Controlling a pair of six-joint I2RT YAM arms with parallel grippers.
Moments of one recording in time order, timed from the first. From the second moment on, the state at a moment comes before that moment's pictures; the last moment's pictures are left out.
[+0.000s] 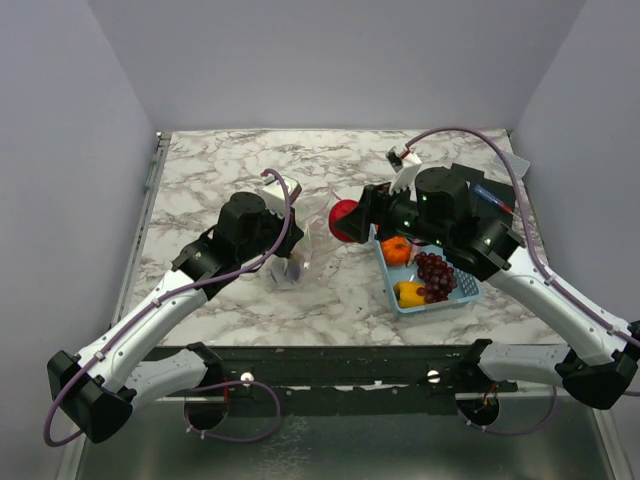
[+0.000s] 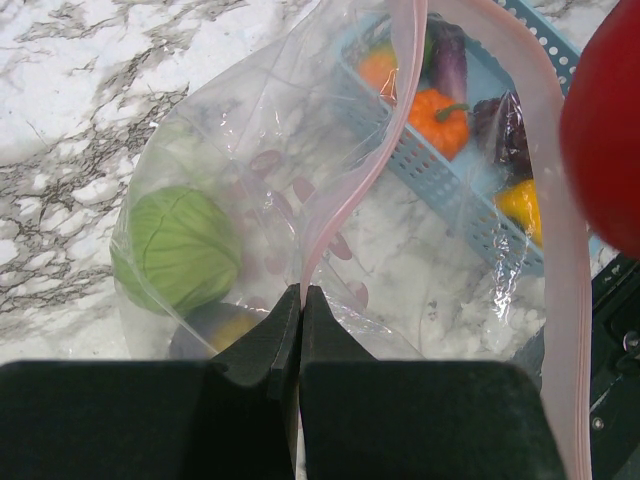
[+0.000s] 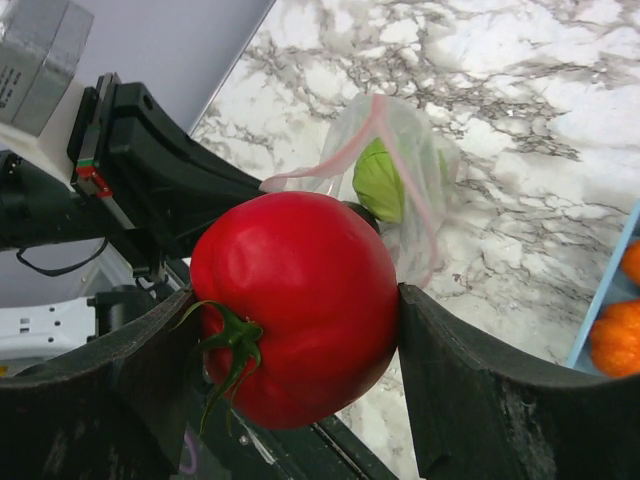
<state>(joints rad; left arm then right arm) -0.66 1.02 0.97 -0.40 0.08 -0.17 0.79 1.15 1.29 -0.49 -0.07 0.47</state>
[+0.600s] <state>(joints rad) -0.66 1.00 0.97 -0.40 0.08 -0.17 0.94 1.36 1.36 -0.51 0.16 0.41</state>
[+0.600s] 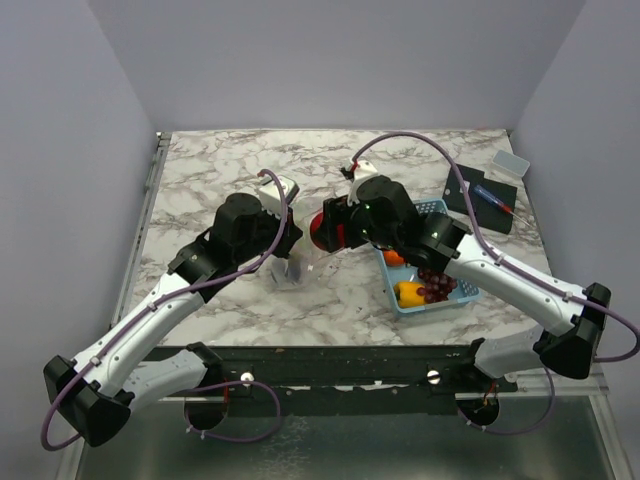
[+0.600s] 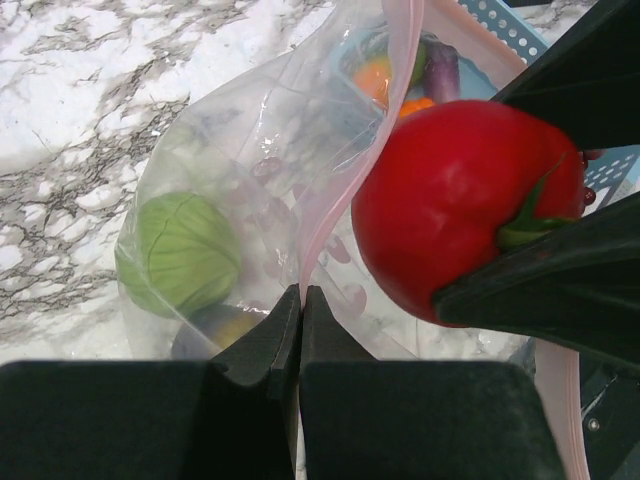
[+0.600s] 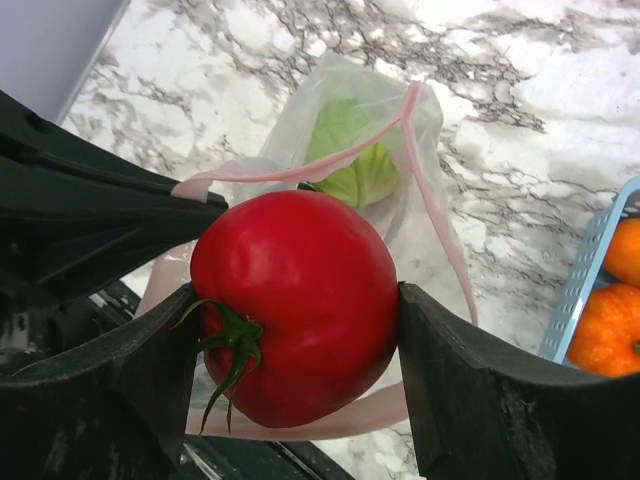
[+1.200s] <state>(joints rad) -0.66 0.88 0.93 -0.38 0.10 -0.17 1.04 1.45 1.19 -0.57 0.41 0.49</state>
